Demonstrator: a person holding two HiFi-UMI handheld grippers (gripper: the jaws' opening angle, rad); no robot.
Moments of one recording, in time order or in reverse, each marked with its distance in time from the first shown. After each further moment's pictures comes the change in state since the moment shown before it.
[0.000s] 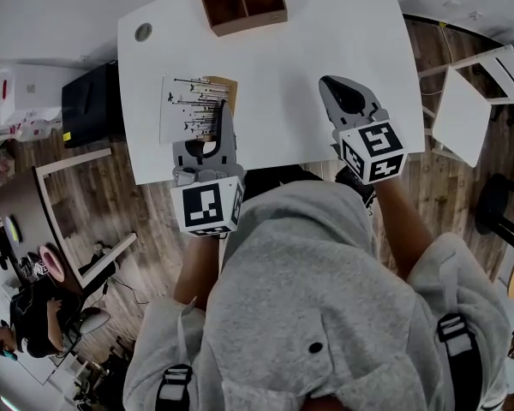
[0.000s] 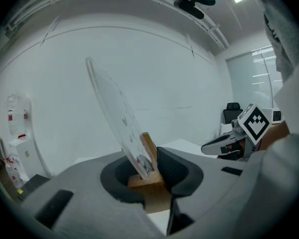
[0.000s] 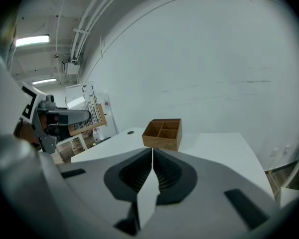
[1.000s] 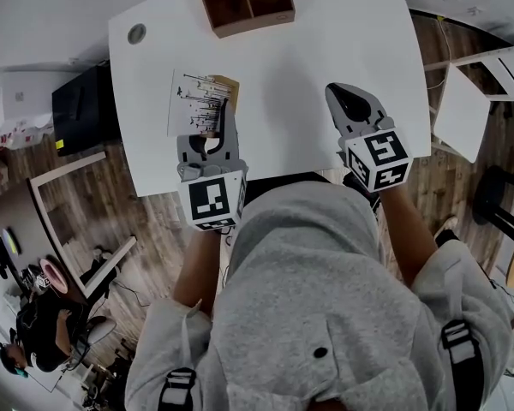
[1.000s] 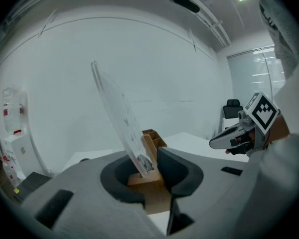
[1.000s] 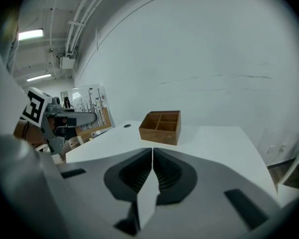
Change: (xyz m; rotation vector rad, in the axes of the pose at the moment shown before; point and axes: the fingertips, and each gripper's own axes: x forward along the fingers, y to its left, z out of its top) left arm 0.045 0.020 -0.042 -0.001 0.057 -0.019; right arm 0.023 -0.014 -0.024 0.008 0.079 -0.033
